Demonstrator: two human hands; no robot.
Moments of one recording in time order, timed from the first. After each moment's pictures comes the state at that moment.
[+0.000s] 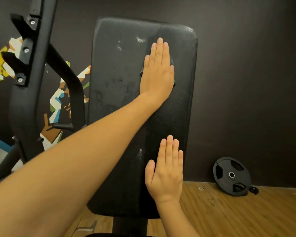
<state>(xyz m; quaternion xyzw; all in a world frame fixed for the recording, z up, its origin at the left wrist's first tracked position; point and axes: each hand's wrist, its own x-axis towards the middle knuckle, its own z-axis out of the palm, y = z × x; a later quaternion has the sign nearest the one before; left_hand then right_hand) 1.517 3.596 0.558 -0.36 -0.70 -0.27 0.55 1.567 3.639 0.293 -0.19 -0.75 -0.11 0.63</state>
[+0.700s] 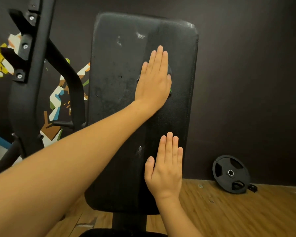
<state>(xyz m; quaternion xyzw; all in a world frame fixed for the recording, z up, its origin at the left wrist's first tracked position) 1.506 3.585 0.528 -0.38 -0.69 -0.23 0.57 1.568 3.637 0.293 -0.18 -0.75 -0.10 0.63</state>
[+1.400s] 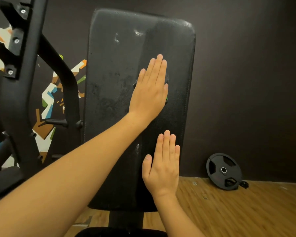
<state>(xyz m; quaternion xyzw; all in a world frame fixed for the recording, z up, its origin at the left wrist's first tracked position) 1.500 3.583 0.496 -0.39 -0.66 -0.21 0.61 1.568 3.636 0.294 -0.19 -0.74 -0.10 0.63</state>
